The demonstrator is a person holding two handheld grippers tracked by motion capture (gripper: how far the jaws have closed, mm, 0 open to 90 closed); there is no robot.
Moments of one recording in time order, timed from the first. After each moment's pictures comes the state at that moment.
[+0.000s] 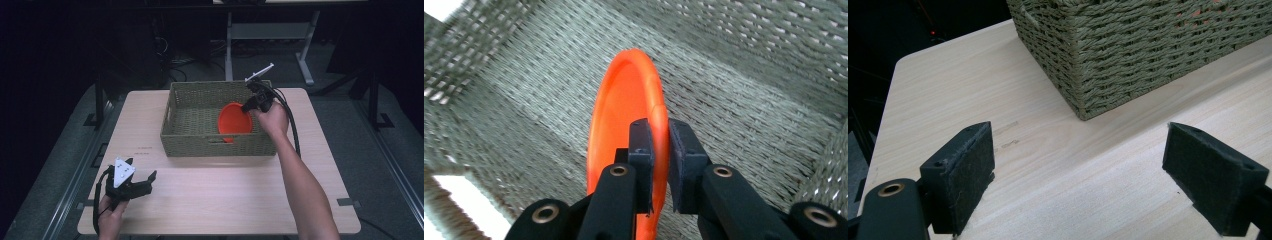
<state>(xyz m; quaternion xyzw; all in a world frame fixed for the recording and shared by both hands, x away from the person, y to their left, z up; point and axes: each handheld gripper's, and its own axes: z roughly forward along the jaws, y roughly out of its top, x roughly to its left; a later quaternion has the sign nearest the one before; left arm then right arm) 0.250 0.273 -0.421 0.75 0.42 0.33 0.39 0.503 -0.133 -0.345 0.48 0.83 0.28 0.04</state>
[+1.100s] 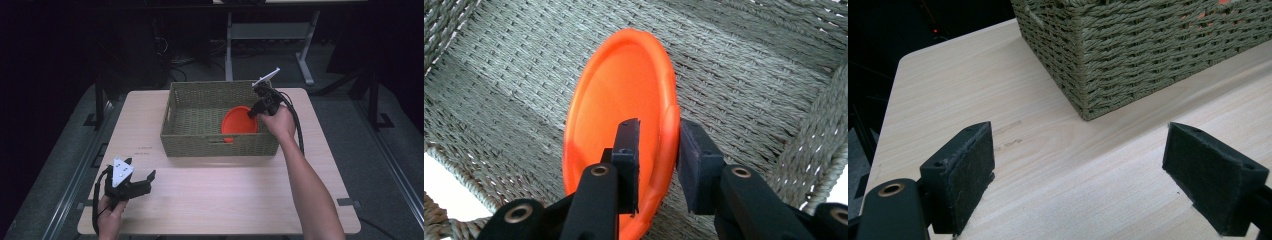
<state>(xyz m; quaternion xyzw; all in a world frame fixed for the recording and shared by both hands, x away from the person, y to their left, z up) 0.250 0.274 -0.421 0.75 0.43 0.33 0.39 0.504 -0.155 -0.360 0.50 0.83 0.25 0.02</state>
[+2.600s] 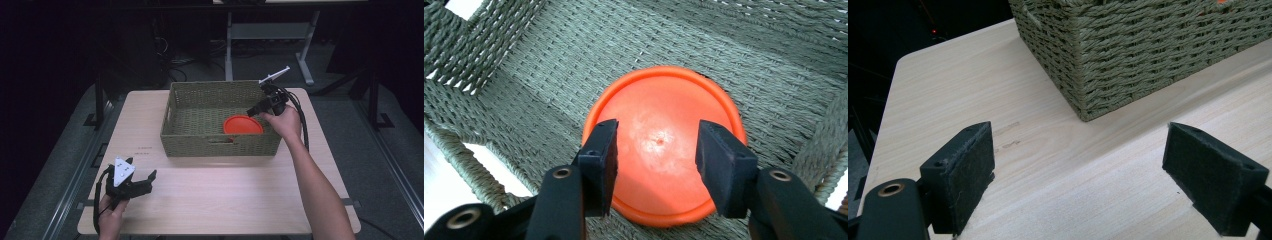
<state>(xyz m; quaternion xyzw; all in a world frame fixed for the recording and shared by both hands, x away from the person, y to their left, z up) 0.252 0.272 -0.421 0.75 0.43 0.33 0.39 0.493 -0.170 -0.346 0.50 0.81 0.31 -0.01</state>
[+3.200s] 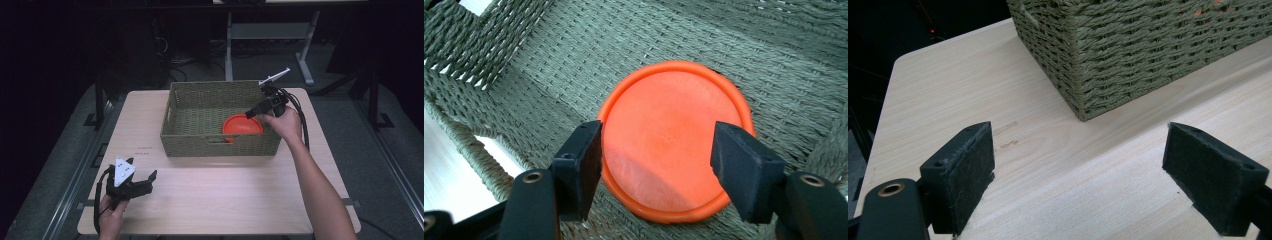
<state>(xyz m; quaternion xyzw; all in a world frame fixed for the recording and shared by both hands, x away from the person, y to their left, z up) 0.252 0.271 -0.421 0.75 0.42 0.33 0.38 0.490 -0.171 -0.349 0.49 0.81 0.31 -0.02</state>
